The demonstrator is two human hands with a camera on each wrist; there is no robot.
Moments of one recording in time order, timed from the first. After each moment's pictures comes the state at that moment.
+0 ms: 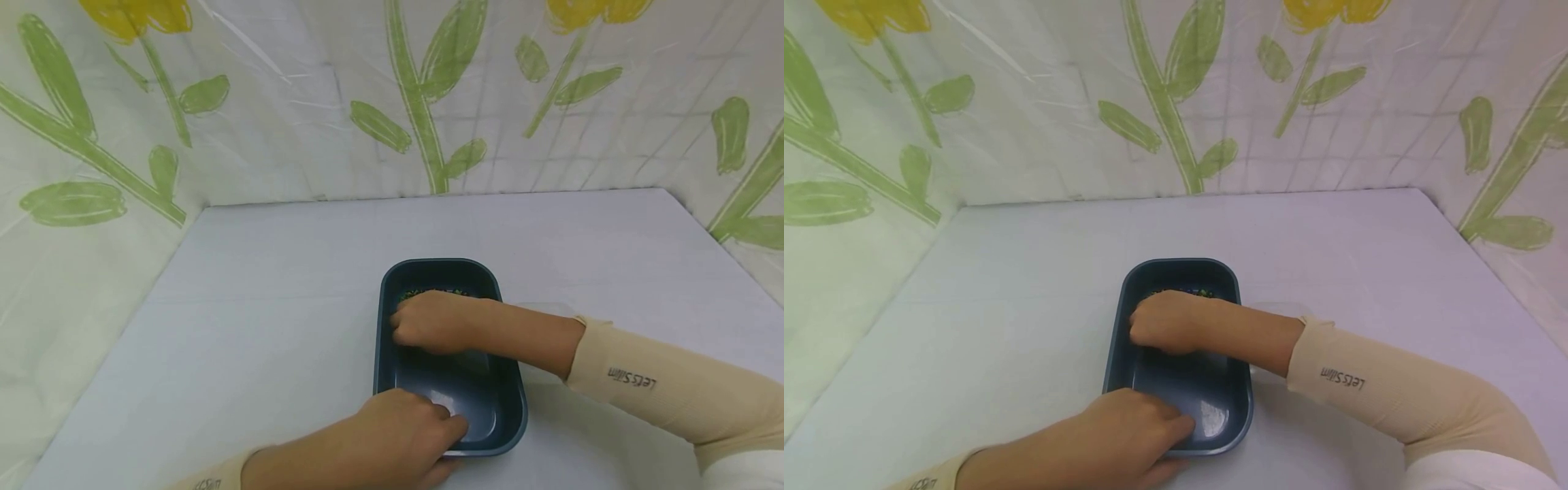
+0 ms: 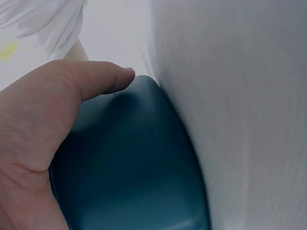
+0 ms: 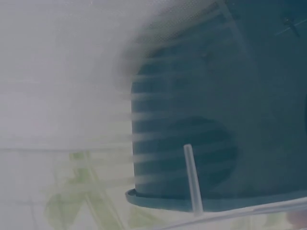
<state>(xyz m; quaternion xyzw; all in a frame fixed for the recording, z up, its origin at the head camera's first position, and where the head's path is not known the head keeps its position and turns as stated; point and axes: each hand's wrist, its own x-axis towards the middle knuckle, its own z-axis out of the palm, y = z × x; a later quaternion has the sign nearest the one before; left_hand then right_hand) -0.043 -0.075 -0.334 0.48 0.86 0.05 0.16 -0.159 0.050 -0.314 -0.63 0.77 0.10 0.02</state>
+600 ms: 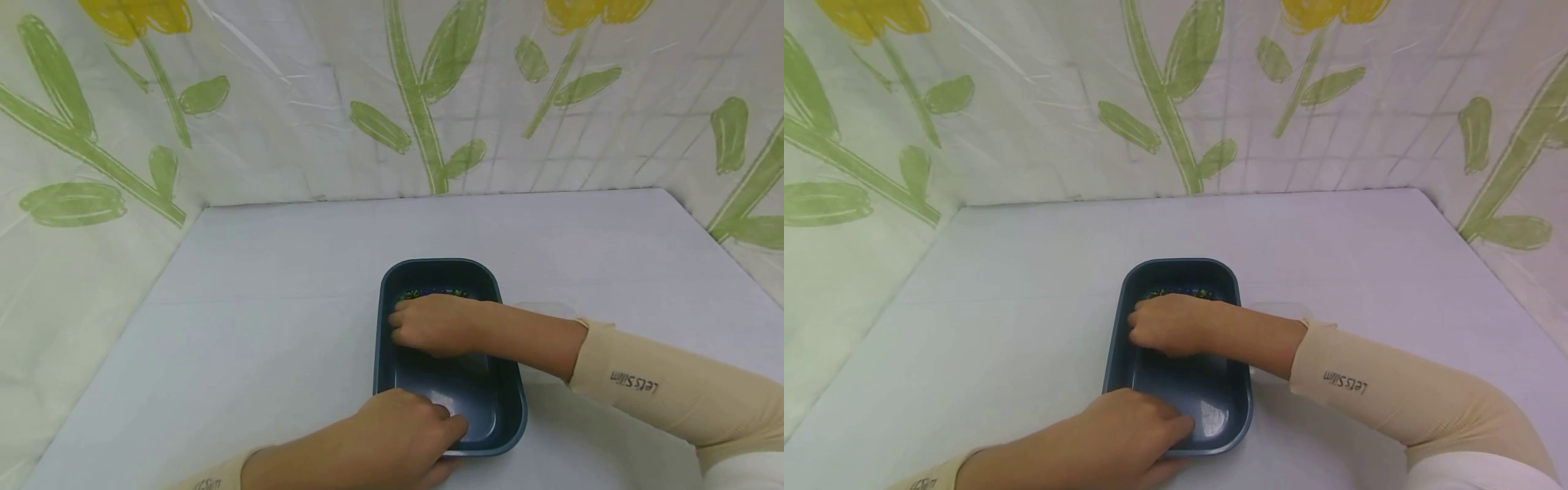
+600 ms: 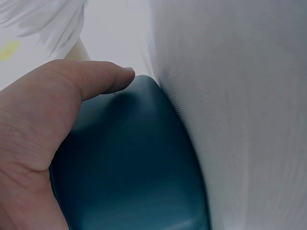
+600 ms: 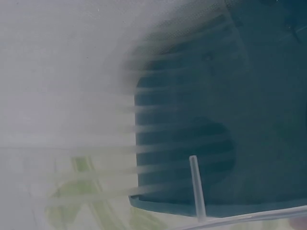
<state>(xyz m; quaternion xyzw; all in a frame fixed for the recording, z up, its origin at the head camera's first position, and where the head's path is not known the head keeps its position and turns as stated) -0.043 -0.075 -0.332 0.48 0.86 0.04 0.16 -0.159 0.053 -0.316 -0.65 0.76 0.09 0.01</state>
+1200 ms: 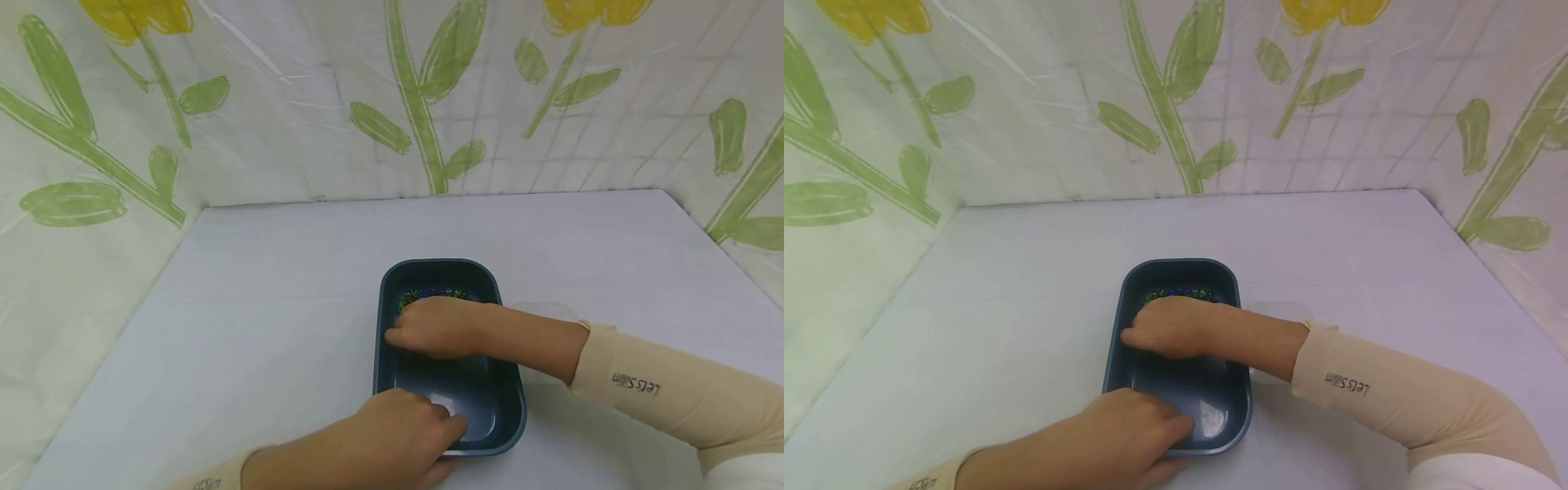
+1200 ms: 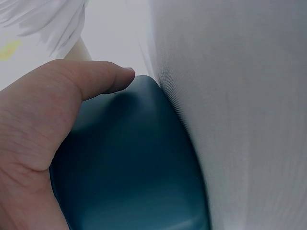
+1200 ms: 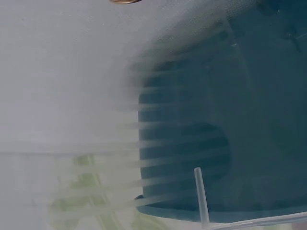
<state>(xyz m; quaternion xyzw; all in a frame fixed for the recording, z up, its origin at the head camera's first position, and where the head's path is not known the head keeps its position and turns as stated) -0.043 -0.075 -0.332 0.48 0.86 0.05 0.17 -0.159 0.054 -0.320 -0.65 0.76 0.00 0.03</state>
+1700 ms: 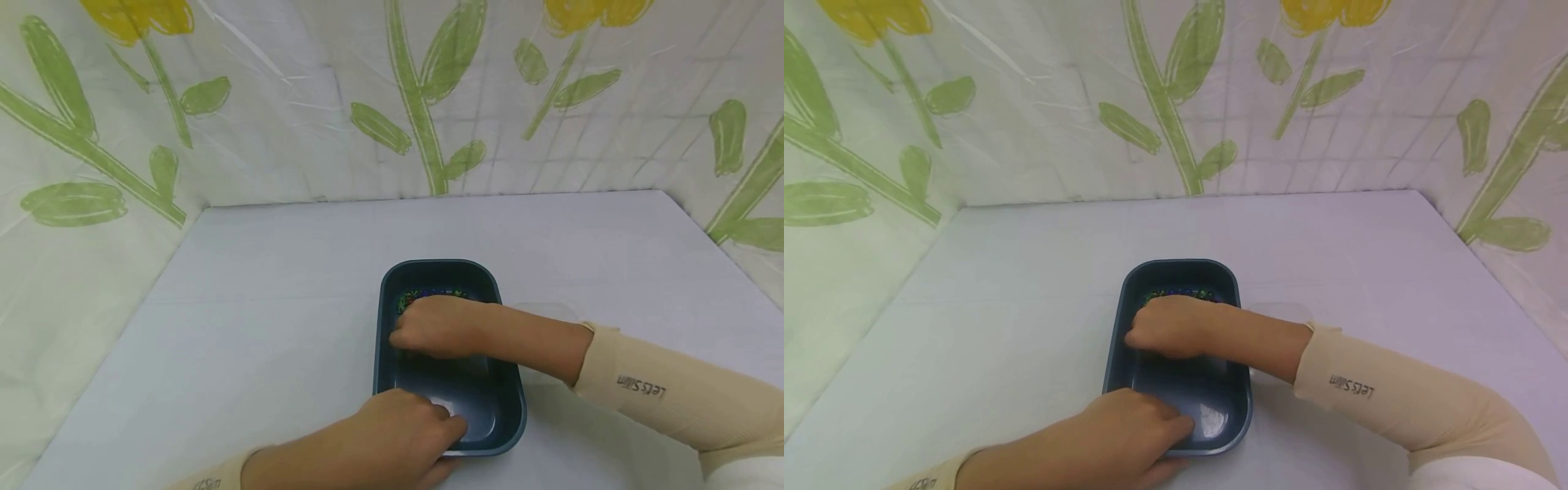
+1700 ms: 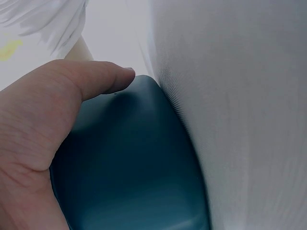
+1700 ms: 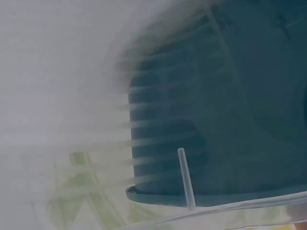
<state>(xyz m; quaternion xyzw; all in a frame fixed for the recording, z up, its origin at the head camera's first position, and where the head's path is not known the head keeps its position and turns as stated) -0.042 -0.075 -0.332 0.48 0.86 0.05 0.16 -0.156 0.055 -0.314 -0.65 0.76 0.03 0.03</state>
